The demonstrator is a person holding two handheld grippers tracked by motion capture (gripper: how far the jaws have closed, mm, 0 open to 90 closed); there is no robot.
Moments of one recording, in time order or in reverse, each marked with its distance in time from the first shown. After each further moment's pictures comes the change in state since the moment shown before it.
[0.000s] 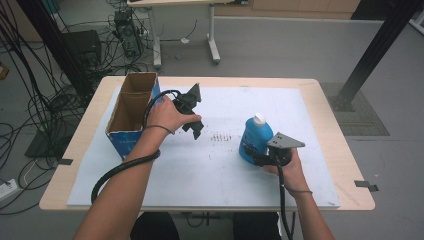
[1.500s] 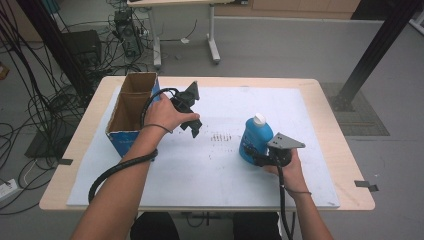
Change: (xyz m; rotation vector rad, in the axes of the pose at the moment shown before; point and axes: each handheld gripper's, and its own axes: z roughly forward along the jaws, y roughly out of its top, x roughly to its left) left arm 0.001 -0.005 -0.008 -0.012 0.010 -0.003; right arm 0.001 -0.002 -0.001 -0.008 -0.005 -0.002
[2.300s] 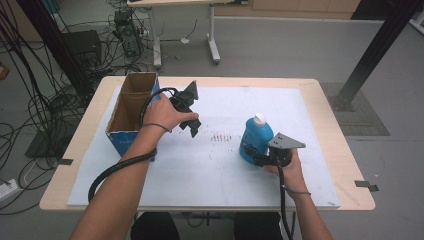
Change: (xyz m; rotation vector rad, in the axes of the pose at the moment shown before) left arm 0.004 0.002 -0.001 0.002 0.003 -0.005; right arm 0.000 -0.001 0.000 -0.002 0.001 0.002
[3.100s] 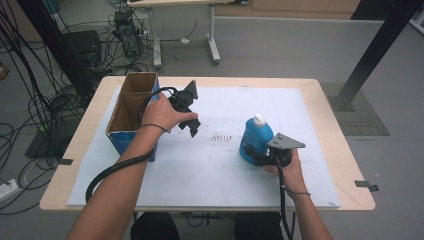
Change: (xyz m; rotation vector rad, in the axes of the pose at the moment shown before) left arm -0.001 -0.007 -0.004 -0.012 -0.003 0.015; right arm 0.001 0.002 0.000 0.005 -0.001 -0.010
